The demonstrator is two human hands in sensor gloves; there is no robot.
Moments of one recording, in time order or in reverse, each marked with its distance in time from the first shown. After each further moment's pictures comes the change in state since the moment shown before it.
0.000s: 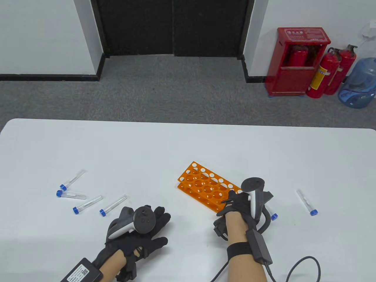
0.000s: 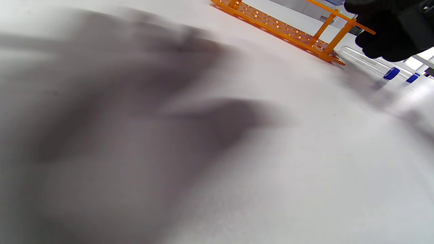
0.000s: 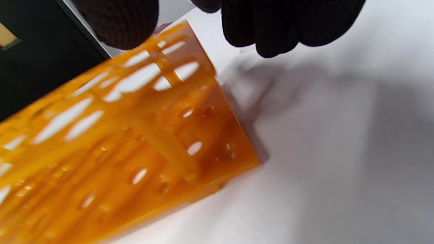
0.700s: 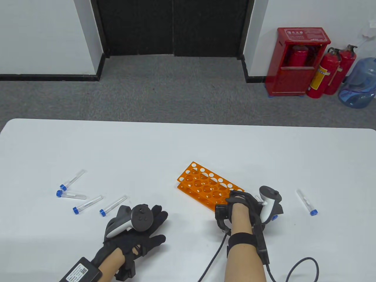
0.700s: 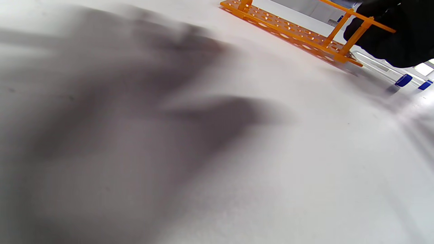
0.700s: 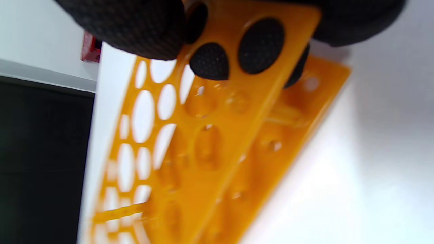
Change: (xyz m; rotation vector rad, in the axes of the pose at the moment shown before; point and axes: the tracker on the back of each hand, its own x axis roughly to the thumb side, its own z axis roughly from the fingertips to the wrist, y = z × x) left_hand -0.005 0.004 0.001 0.005 0.028 0.018; right_hand -0.024 0.009 -0.020 0.338 0.186 -0.689
